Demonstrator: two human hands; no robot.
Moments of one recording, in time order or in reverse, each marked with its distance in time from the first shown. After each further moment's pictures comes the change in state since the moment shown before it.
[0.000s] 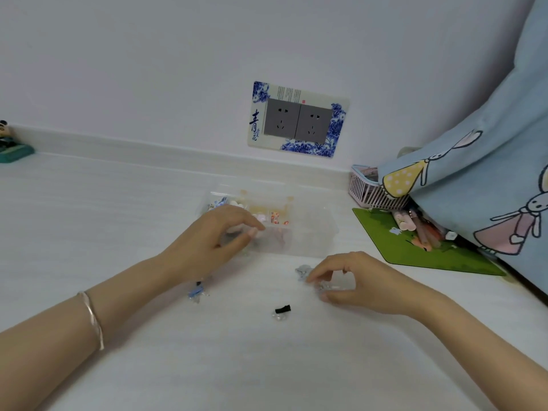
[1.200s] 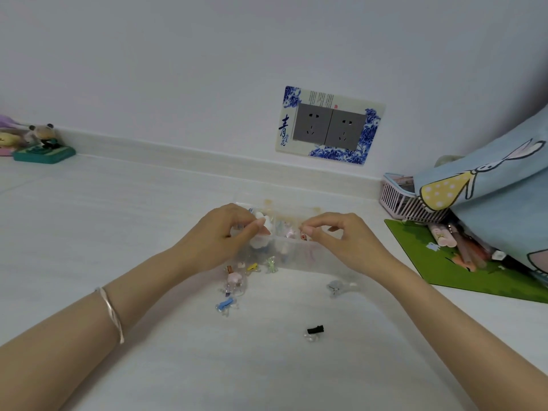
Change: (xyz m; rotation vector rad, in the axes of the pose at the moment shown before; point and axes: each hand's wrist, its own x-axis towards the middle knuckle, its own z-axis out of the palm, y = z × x) left_hand 0.003 -0.028 -0.023 0.034 0.044 -0.195; right_hand 0.097 -0.023 0.004 0.182 0.335 -0.004
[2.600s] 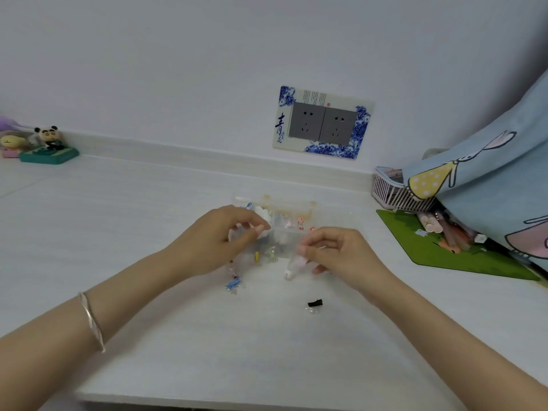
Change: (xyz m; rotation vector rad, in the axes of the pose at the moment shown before) left_hand -0.036 0.026 -0.015 0.038 -0.045 0.047; right_hand -0.059 -0.045 0.019 0.446 0.029 0.269
